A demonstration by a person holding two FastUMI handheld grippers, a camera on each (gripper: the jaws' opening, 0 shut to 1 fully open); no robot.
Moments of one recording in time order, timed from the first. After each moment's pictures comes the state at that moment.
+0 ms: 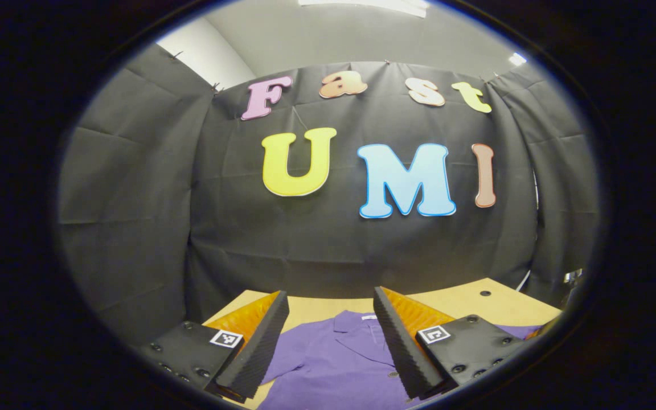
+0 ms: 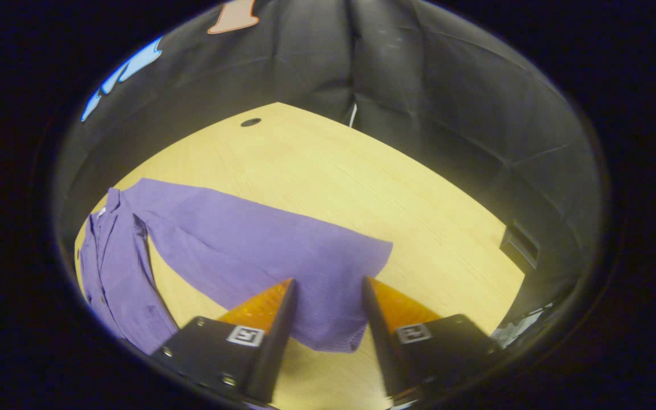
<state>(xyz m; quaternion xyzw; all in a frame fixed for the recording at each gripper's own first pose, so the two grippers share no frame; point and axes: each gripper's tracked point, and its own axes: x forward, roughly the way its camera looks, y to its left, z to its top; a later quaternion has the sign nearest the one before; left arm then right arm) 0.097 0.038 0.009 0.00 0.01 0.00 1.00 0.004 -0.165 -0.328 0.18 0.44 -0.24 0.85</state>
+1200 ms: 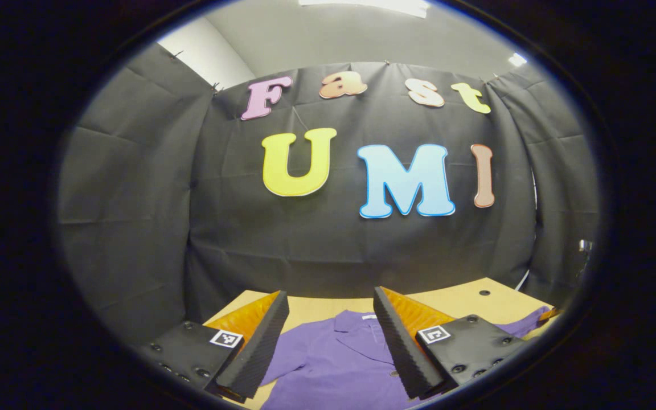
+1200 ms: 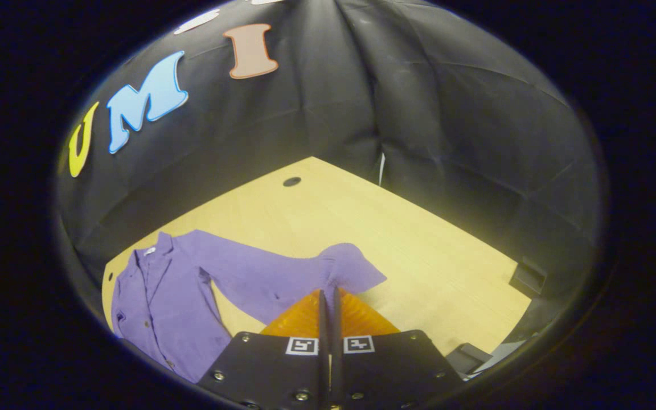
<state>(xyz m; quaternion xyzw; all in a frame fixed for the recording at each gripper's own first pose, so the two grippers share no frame) 0.094 0.041 0.009 0.00 0.01 0.00 1.00 0.057 -0.148 -0.222 0.21 0.29 -0.17 0.92</state>
